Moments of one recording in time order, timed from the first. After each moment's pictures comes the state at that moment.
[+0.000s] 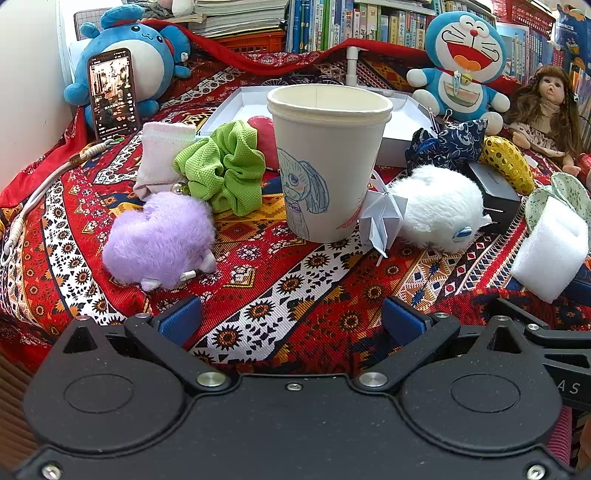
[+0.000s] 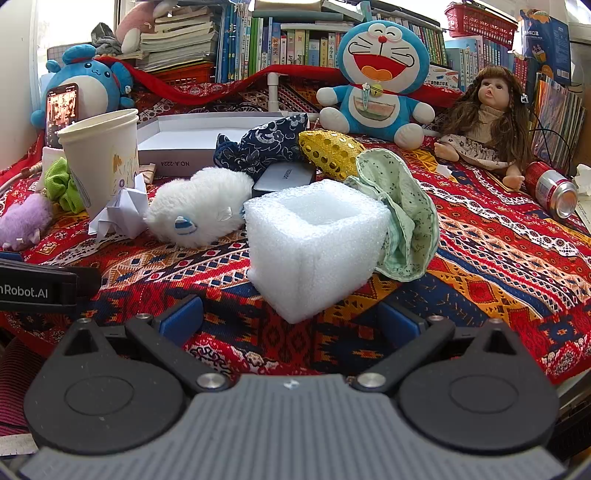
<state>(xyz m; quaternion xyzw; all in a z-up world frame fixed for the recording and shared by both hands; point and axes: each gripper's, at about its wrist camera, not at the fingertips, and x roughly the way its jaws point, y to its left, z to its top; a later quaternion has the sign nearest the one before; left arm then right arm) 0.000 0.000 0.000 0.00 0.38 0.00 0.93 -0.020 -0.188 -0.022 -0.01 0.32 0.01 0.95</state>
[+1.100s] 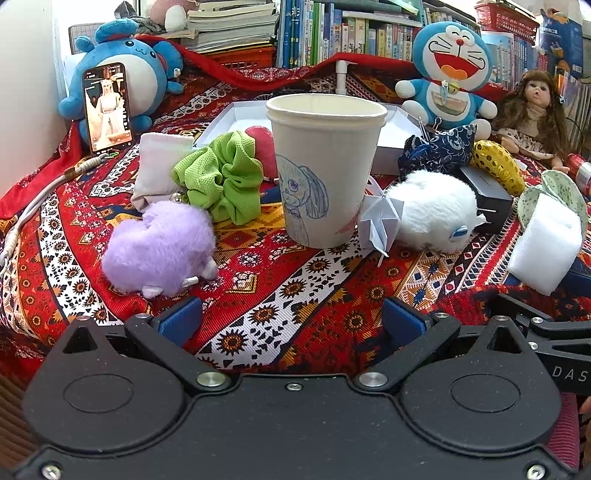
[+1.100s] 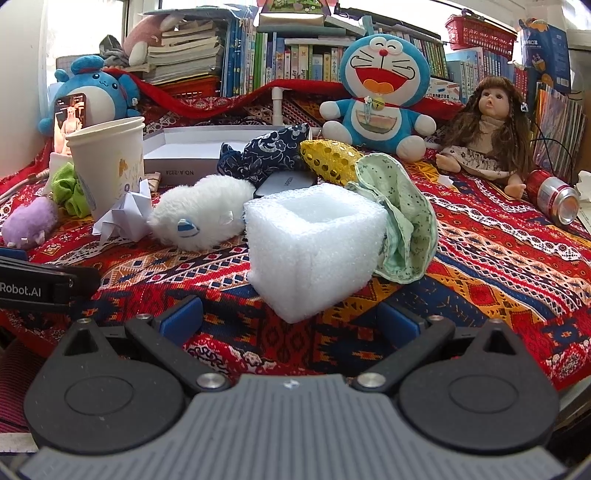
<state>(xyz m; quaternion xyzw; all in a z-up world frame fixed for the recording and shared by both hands) -0.008 0.006 -0.003 0.01 0.35 -0.02 0.94 -0.026 -0.192 -0.026 -0.02 0.29 0.02 0.96</state>
